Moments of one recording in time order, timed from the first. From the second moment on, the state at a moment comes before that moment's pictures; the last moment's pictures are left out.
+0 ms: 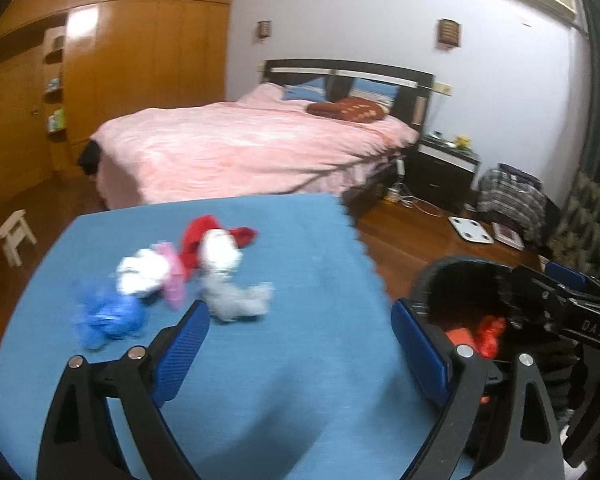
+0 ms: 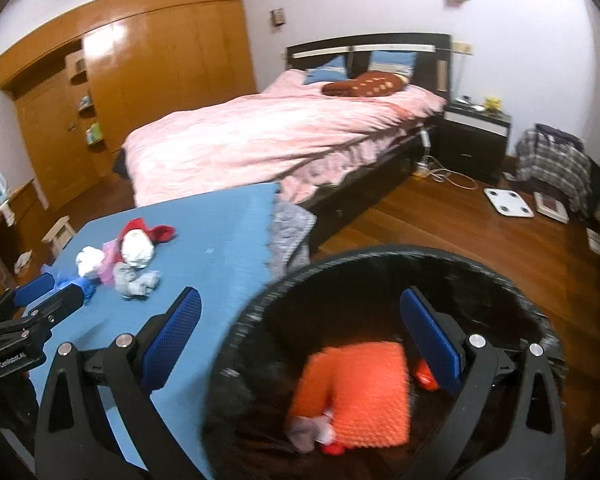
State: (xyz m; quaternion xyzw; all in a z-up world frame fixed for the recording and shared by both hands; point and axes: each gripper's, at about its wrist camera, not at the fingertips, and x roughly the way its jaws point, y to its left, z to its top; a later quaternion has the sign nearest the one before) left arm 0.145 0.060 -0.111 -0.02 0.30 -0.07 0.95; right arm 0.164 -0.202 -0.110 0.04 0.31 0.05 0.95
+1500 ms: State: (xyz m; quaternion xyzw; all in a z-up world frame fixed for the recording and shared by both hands) left arm 0.227 0.216 -0.204 -0.07 0.41 0.02 0.91; right arm 0.270 -0.032 -0.179 -0.03 0.38 0.15 0.91
